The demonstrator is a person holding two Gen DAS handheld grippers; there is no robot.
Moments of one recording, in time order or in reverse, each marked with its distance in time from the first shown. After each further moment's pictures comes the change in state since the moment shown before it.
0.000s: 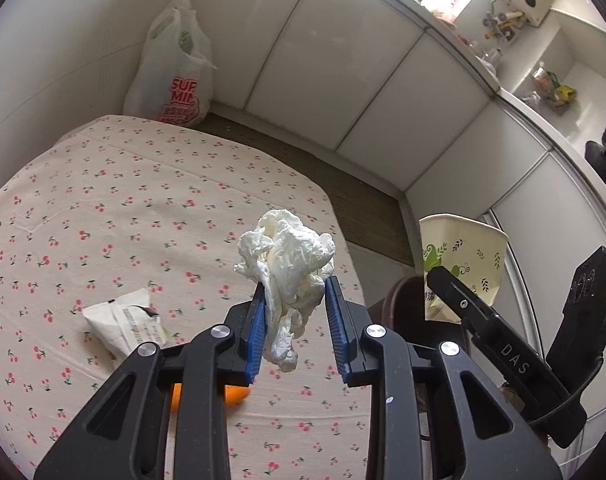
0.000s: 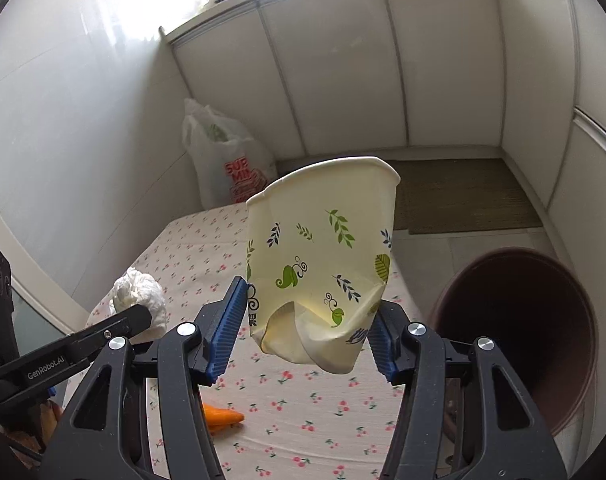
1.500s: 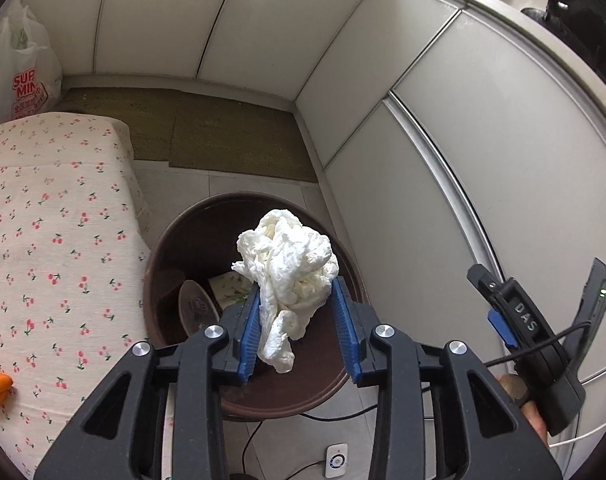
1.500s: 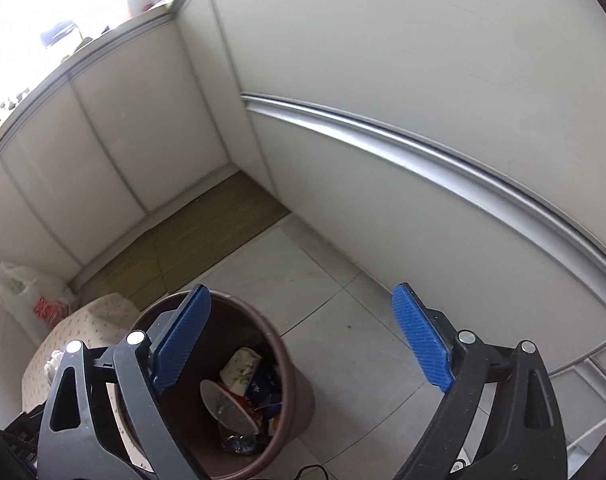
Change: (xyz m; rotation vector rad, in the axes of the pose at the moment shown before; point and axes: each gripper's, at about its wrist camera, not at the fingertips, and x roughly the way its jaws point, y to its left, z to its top) left arm 0.128 -0.243 -0.062 0.242 0.251 -0.183; right arm -0.126 -0.272 -0.039 0.530 -0.155 -0.643
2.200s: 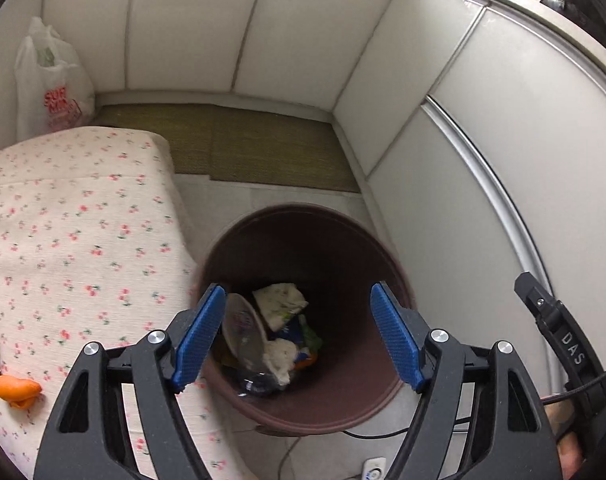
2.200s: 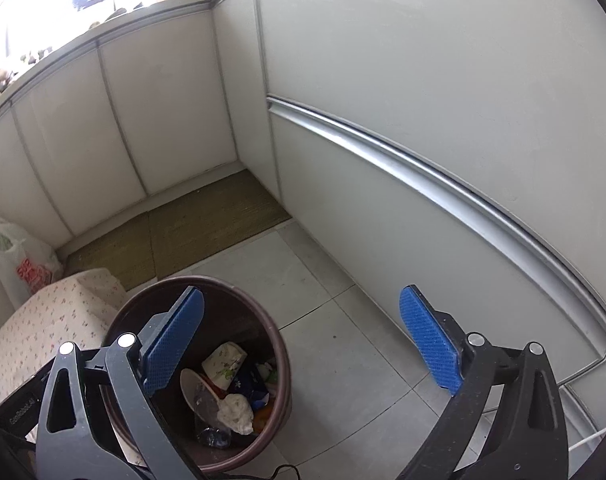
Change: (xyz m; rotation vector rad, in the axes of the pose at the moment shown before) left arm 0.001 0.019 -0.003 0.012 -0.062 0.170; right arm -0.015 0.036 -0.009 -0.186 -0.034 -0.024
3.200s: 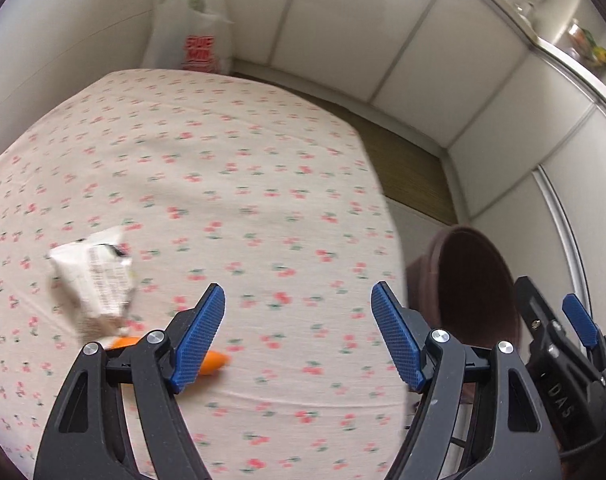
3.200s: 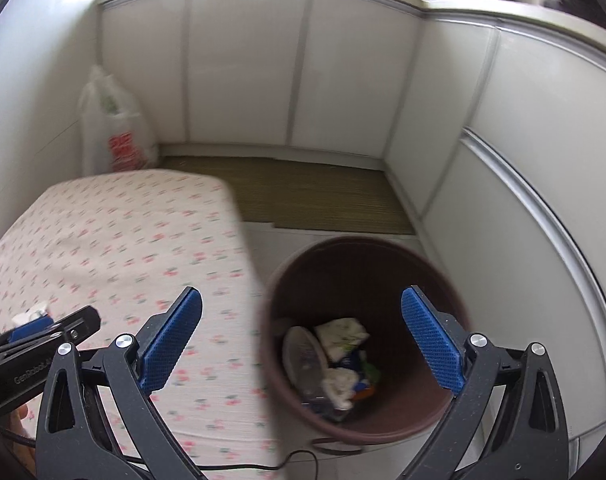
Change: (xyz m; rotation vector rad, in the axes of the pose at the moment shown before) left arm -0.066 0.203 -0.051 -0.286 -0.028 0.200; right arm -0.047 0.212 -0.086 -0.484 0.008 0.240
